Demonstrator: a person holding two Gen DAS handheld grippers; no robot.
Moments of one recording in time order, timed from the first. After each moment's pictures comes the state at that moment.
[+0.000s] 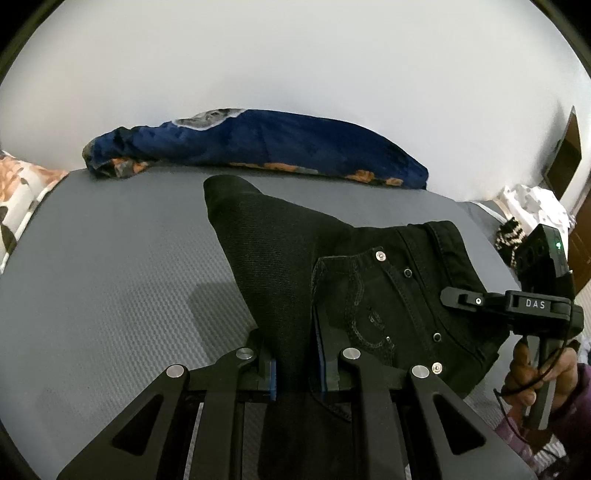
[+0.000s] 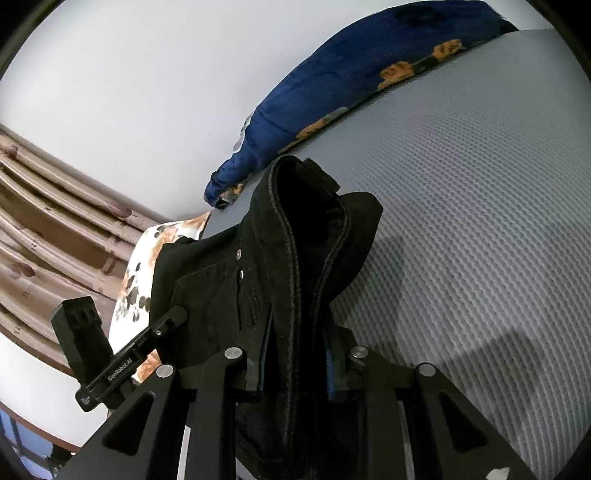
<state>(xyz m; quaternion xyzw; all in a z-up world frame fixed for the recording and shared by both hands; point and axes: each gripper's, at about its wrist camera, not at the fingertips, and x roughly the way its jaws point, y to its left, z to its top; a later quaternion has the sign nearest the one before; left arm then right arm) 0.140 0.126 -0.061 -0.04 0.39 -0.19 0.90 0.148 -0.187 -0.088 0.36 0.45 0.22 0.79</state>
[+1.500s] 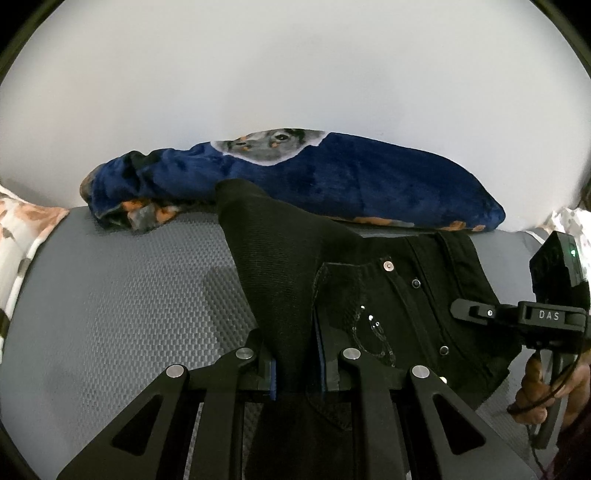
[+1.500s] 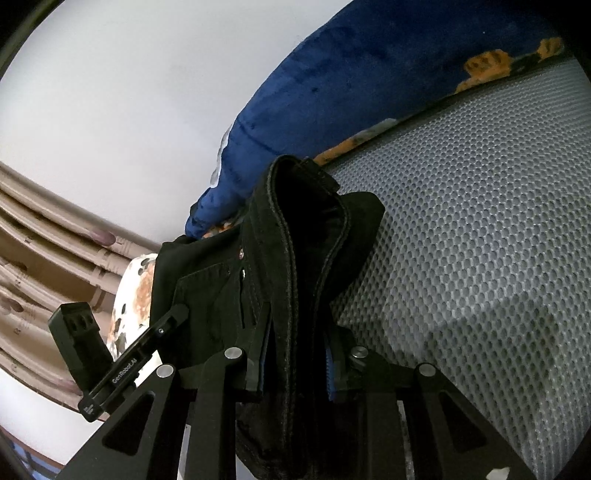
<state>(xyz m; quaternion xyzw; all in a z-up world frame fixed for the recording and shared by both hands) 0.316 0.181 -0.087 -0.03 0.38 -0.14 0.91 0.300 -0.138 -0.113 0.37 0.45 0.22 0.78</state>
